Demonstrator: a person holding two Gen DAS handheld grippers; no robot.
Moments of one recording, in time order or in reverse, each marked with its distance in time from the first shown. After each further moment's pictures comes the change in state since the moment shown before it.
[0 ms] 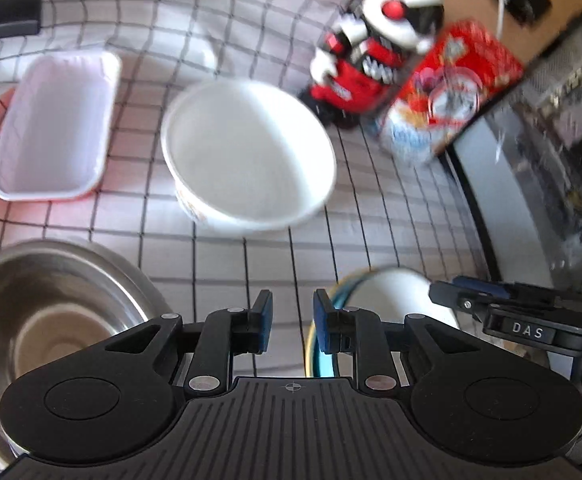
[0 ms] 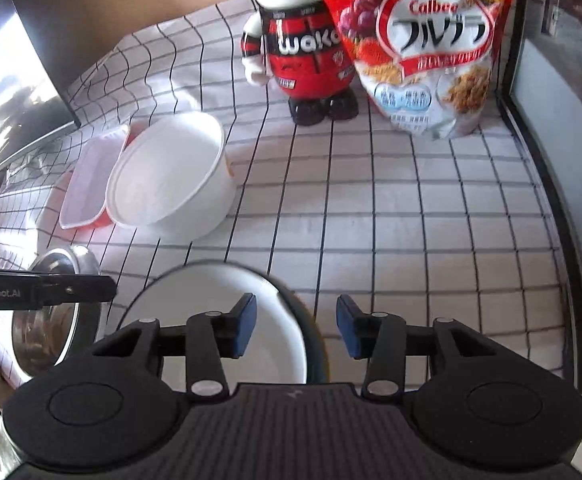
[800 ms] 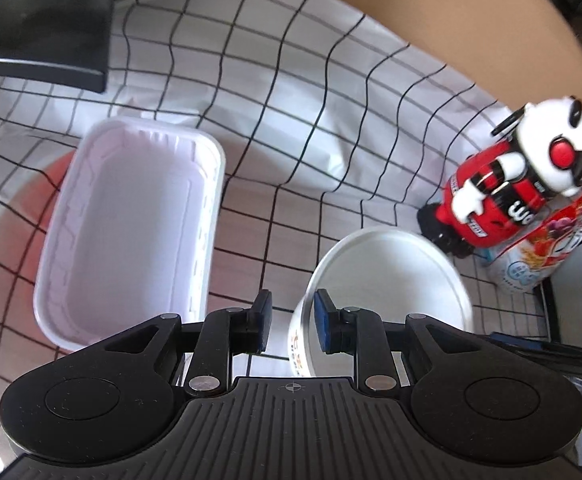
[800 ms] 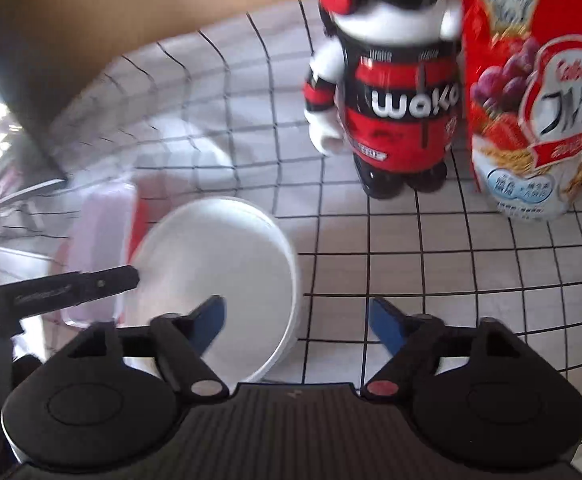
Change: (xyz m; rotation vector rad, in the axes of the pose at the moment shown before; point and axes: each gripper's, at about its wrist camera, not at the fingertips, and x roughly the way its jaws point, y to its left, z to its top) left arm 0.045 0.085 0.105 -0.144 -0.102 0.167; right arm 0.104 0.064 0.110 0.051 0.085 -0.001
